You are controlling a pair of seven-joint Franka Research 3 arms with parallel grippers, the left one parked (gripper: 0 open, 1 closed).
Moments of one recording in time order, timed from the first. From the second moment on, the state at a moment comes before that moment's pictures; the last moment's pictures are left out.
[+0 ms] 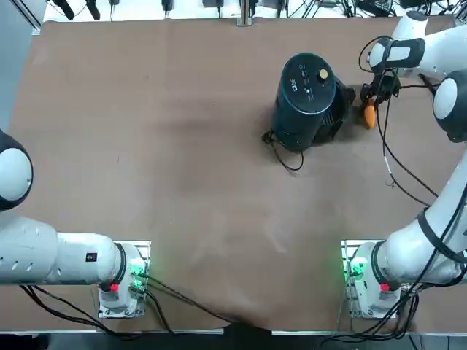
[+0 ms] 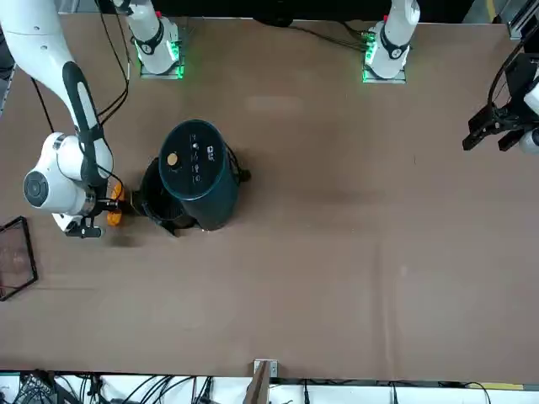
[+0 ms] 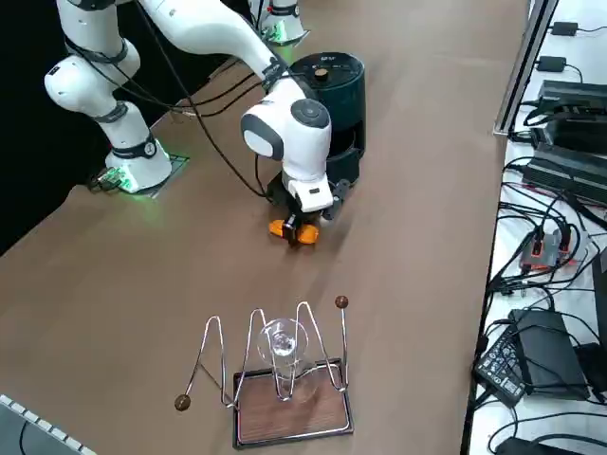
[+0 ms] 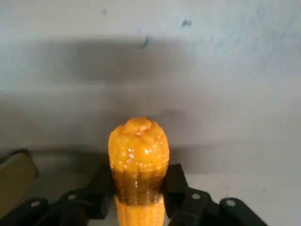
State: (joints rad) arm -0.03 0.53 -0.12 -1.94 0.04 2.29 -0.16
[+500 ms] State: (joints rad) arm -0.03 0.37 -0.12 -1.89 0.05 2.14 -0.16
